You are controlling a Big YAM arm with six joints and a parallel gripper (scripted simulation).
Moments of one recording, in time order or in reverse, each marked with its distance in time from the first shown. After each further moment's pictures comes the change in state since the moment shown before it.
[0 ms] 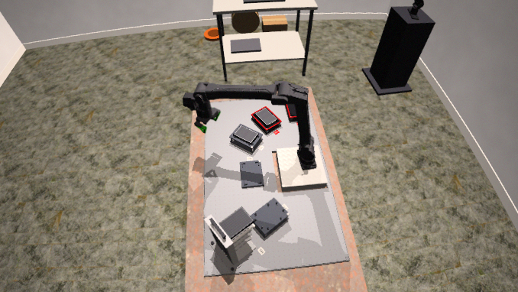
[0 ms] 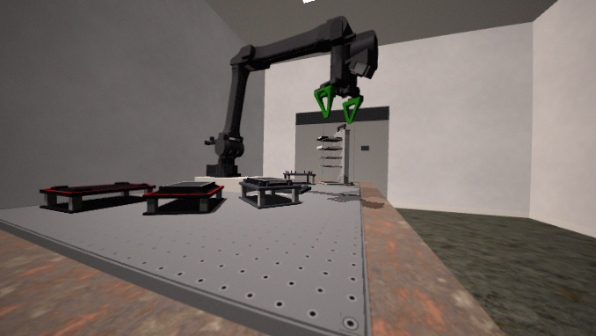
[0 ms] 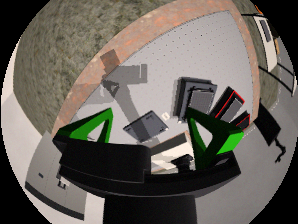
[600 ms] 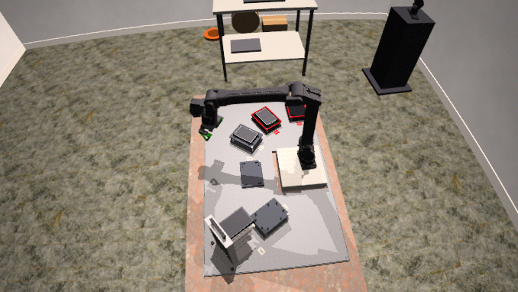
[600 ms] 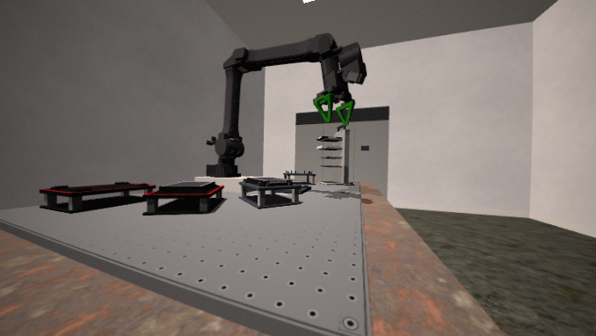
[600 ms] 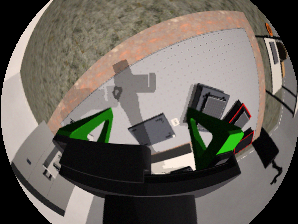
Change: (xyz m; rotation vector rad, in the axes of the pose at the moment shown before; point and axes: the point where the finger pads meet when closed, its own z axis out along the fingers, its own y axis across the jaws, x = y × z) arm 0.039 0.037 -0.003 -0.095 -0.131 -0.131
